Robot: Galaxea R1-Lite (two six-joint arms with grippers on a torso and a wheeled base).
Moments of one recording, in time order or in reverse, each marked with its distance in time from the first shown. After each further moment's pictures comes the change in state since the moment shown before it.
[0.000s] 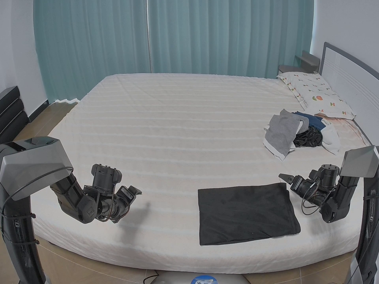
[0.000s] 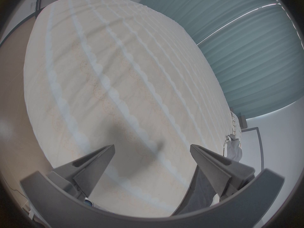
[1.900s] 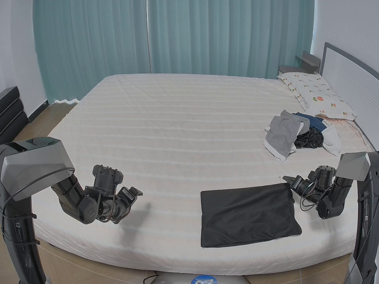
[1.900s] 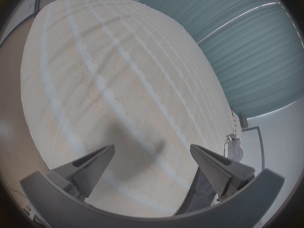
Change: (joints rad) left arm -0.006 0.006 -0.001 0.002 0.000 0.000; right arm -0.056 0.132 -0.182 0.070 -0.001 0.004
